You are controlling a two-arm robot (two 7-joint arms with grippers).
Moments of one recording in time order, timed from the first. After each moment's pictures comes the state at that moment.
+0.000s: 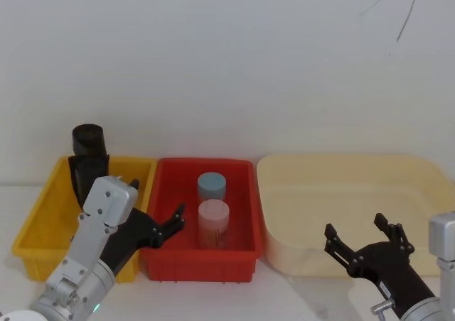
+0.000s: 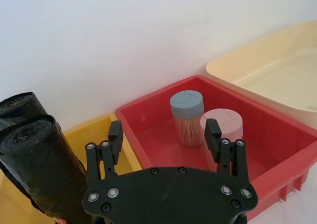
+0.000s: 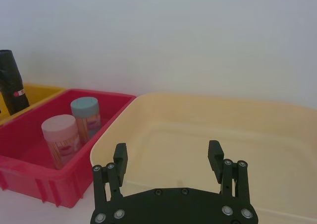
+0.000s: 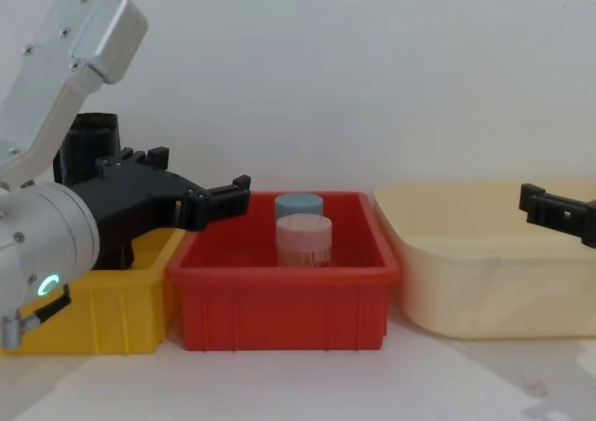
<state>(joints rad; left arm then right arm) -0.24 0.38 0.45 -1.63 -0.20 0.01 -0.01 -0.01 0.34 -0.23 -1.77 0.29 0.03 0.07</state>
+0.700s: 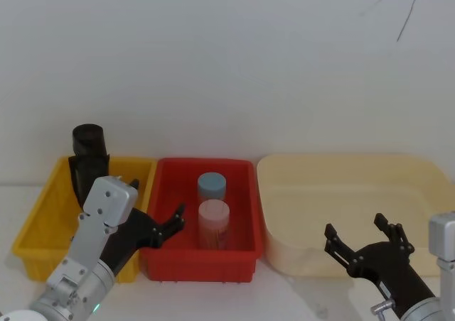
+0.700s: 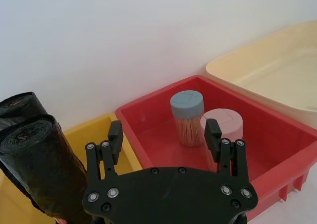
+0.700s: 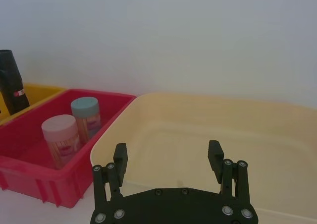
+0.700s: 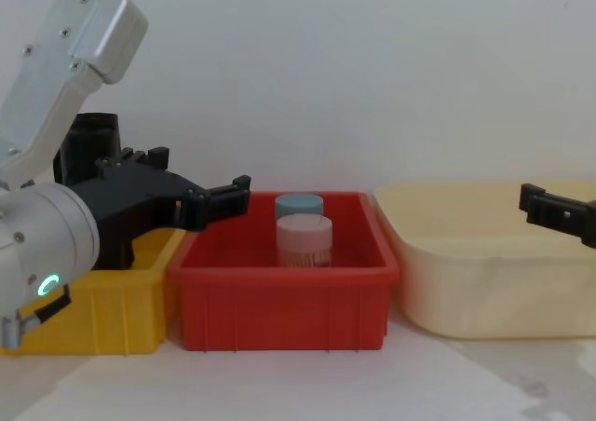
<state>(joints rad) -0.24 0.38 0.45 -1.63 -0.20 0.01 -0.01 -0.01 0.34 -0.23 -1.77 0.29 0.03 0.07</state>
